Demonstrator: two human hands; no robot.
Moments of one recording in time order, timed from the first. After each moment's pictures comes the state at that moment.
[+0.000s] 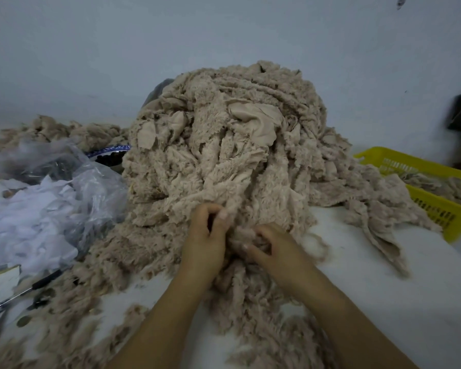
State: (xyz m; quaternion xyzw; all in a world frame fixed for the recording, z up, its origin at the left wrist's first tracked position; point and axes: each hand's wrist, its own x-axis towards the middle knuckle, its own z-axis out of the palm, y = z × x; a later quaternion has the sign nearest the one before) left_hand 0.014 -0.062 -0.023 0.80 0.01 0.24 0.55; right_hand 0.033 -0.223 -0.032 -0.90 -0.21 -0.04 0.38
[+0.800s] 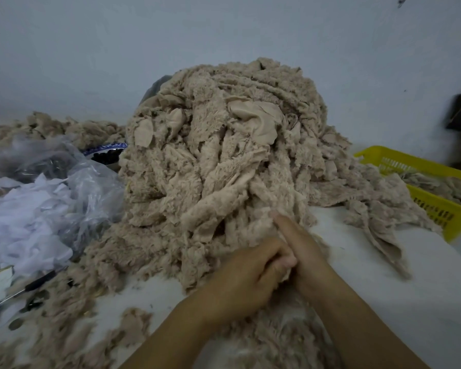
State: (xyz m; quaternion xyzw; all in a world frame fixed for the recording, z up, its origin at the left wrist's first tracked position) left_hand -0.019 -0.096 -0.008 0.84 -0.30 0.06 0.44; right_hand 0.029 -0.227 -0.014 -0.59 -0.04 0.07 0.80
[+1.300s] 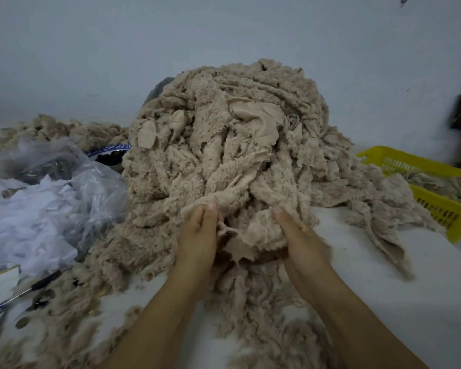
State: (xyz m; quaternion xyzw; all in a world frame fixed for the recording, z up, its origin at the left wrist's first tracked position) left_hand 0.011 -0.062 -0.008 0.67 0.08 0.18 0.72; right_hand 0.024 -0.218 -0.009 -0.56 -0.06 0.05 0.82
